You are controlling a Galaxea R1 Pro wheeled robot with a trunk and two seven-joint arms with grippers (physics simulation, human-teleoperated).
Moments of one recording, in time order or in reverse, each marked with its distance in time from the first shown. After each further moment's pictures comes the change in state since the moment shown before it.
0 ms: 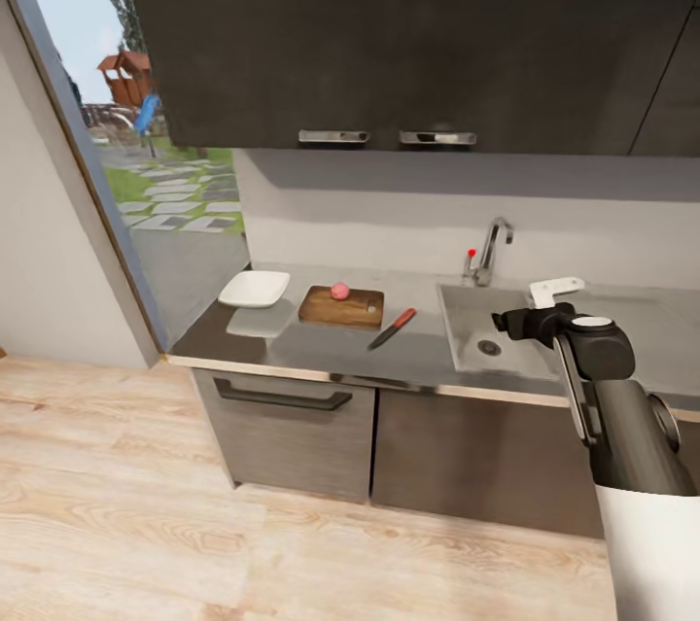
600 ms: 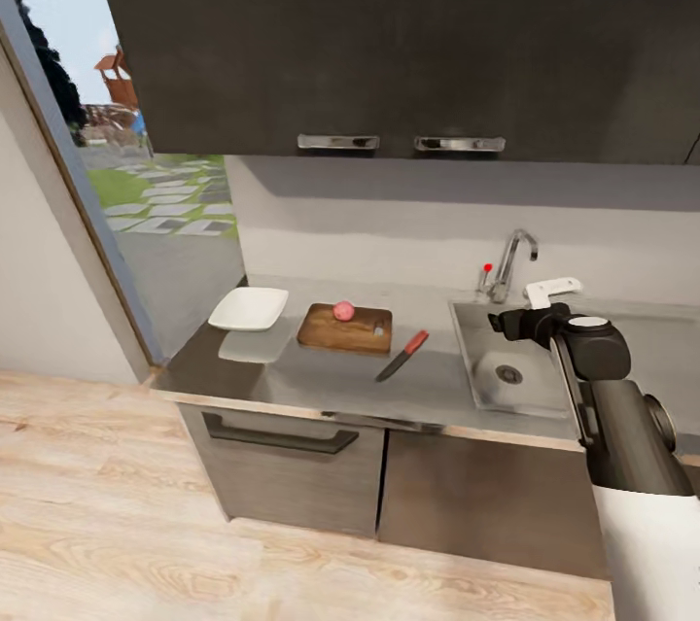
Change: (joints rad) left arm 0.000 0.000 0.000 0.000 0.000 0.000 0.000; right arm 0.000 0.007 0.008 0.002 -0.004 0.001 0.004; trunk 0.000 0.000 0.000
